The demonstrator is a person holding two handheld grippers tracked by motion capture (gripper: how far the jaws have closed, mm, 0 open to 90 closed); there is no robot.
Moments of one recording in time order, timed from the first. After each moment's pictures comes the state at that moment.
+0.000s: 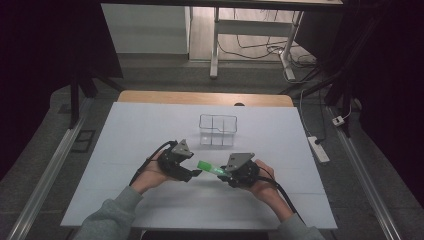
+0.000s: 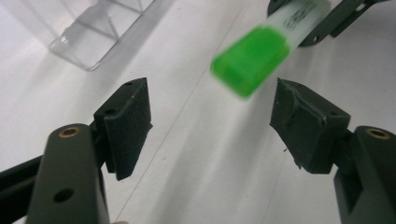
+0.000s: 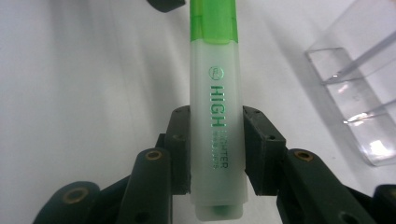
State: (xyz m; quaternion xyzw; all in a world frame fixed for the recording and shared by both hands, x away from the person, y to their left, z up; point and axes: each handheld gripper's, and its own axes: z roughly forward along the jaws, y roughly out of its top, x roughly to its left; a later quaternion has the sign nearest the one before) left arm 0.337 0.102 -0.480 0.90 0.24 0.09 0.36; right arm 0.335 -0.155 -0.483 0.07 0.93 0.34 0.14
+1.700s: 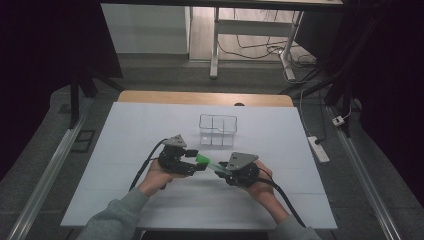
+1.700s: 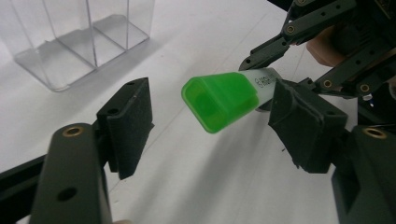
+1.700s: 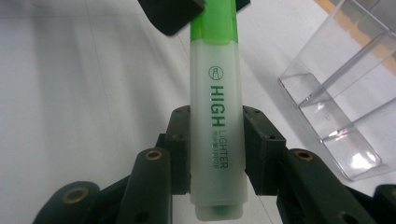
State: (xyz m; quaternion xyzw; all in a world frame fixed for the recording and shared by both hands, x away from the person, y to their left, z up) left arm 0.343 0.103 -0.484 0.82 0.31 0.00 0.48; right arm 0.330 -0.153 -0.484 0.09 0.90 0.39 0.18
